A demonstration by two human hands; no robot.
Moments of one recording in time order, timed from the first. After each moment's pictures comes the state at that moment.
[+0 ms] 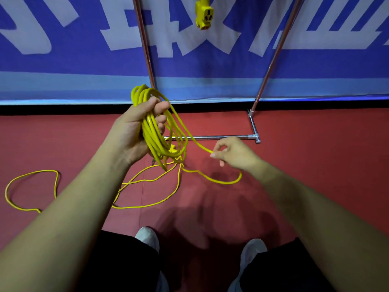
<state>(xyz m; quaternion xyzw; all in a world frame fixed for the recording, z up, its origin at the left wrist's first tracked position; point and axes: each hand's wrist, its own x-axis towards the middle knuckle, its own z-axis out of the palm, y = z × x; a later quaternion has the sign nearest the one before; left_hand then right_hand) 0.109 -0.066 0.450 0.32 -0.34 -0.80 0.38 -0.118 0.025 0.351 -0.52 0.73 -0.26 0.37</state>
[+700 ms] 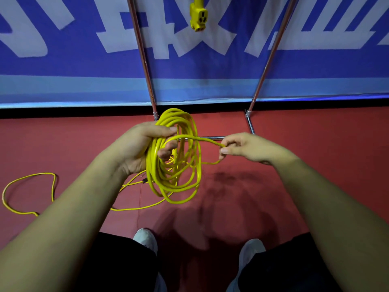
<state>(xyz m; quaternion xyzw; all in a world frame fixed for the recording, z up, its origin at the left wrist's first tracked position) 0.105 -0.049 0.447 0.31 -0.45 -0.82 0.15 -0.165 0.040 0.382 -0.59 0.64 -0.22 0.44</state>
